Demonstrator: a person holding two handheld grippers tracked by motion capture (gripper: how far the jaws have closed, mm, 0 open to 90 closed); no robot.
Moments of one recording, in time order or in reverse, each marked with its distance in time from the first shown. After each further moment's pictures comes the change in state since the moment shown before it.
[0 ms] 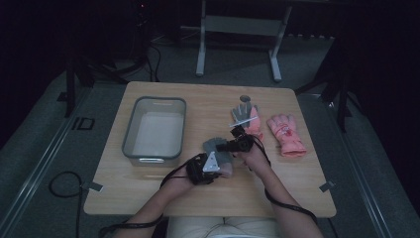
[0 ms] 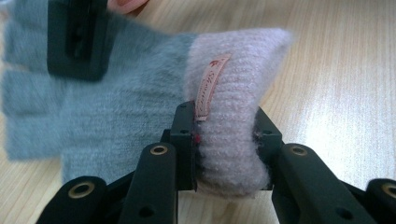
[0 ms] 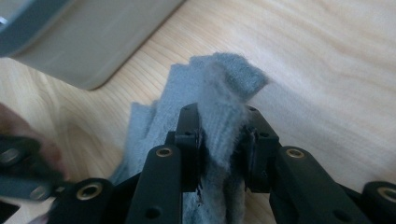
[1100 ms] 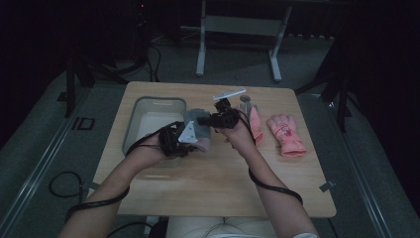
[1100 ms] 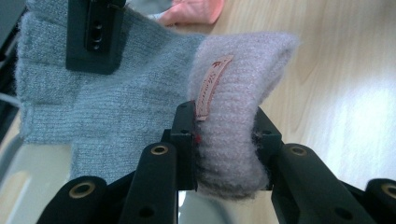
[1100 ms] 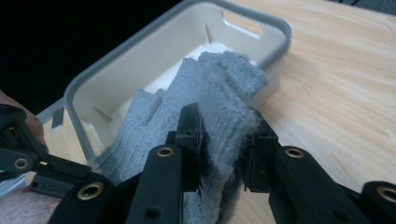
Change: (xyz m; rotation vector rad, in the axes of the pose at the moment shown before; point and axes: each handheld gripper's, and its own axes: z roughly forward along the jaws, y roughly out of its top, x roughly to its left) left arm 0.065 0.035 -0.120 0.119 0.084 0.147; right arm 0.065 0.097 -0.022 -0.176 0.011 -0.106
